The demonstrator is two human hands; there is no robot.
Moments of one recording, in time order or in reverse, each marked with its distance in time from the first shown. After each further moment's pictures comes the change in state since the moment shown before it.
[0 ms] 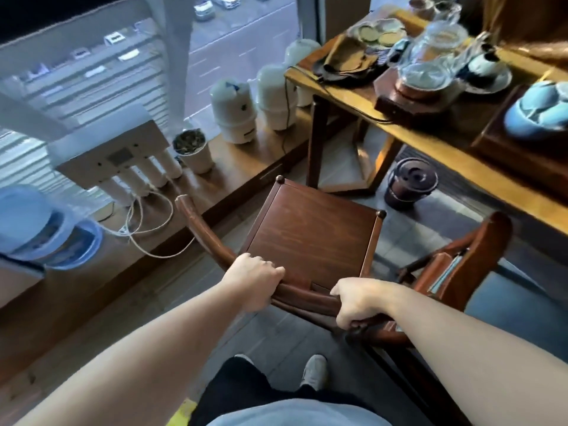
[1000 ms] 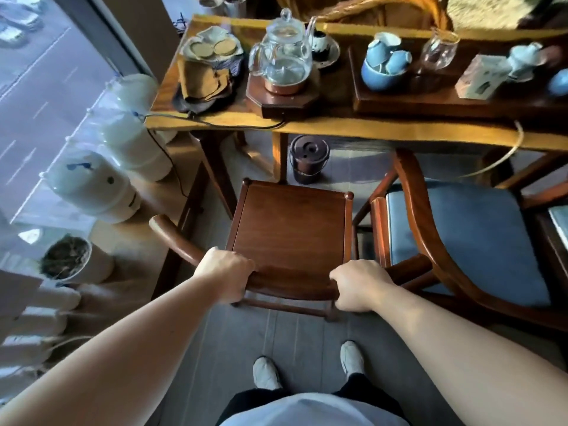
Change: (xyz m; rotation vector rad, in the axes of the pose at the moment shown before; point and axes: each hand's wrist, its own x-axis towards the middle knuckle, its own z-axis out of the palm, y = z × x) left_hand 0.135 -0.147 -0.061 0.304 -0.002 0.468; right_hand 0.037 -0.052 -0.018 0.116 0.515 0.460
